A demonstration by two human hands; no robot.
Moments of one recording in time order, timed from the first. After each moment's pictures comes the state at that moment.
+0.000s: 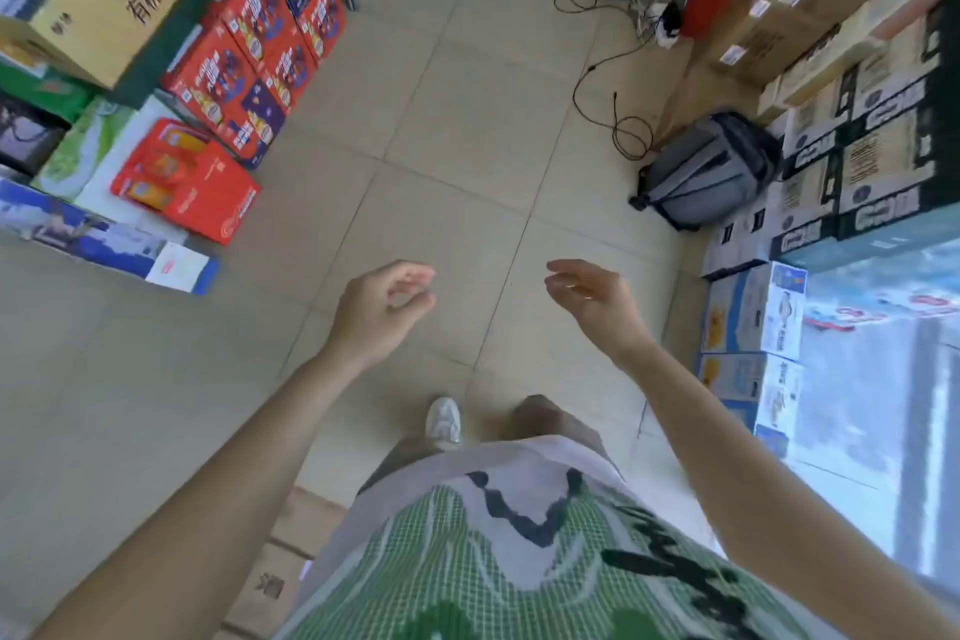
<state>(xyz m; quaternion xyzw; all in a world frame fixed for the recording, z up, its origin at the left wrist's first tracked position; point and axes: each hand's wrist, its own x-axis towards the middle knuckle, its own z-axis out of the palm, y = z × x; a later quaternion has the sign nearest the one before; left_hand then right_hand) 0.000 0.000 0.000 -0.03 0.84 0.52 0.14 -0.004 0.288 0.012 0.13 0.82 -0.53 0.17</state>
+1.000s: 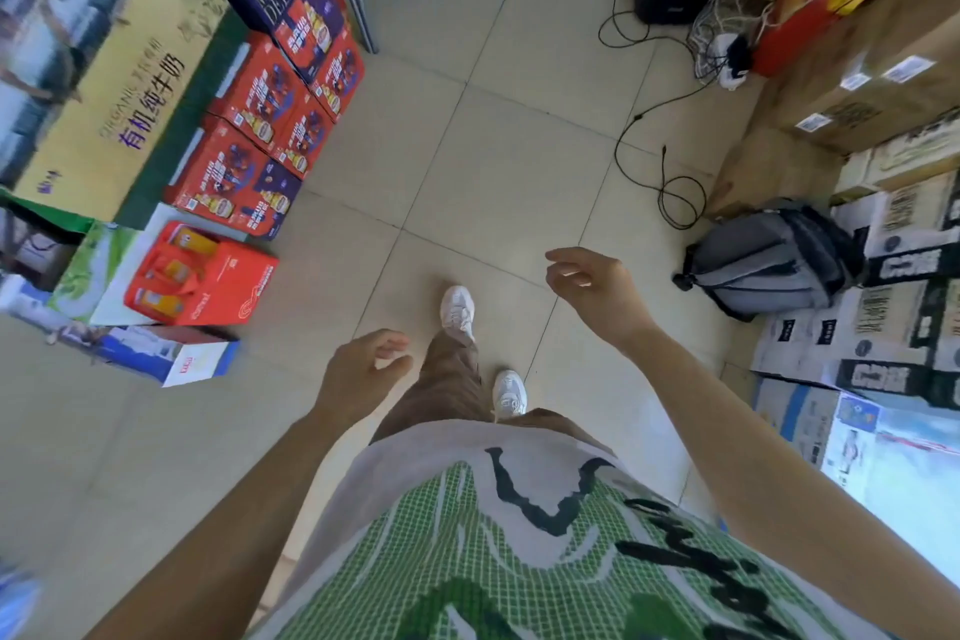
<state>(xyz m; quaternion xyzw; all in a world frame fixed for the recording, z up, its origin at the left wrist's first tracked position) -0.314 -0.025 -0.050 -0.15 0.87 0.39 0.27 -0.409 0.292 -0.016 0.11 0.82 -0.52 0.22</state>
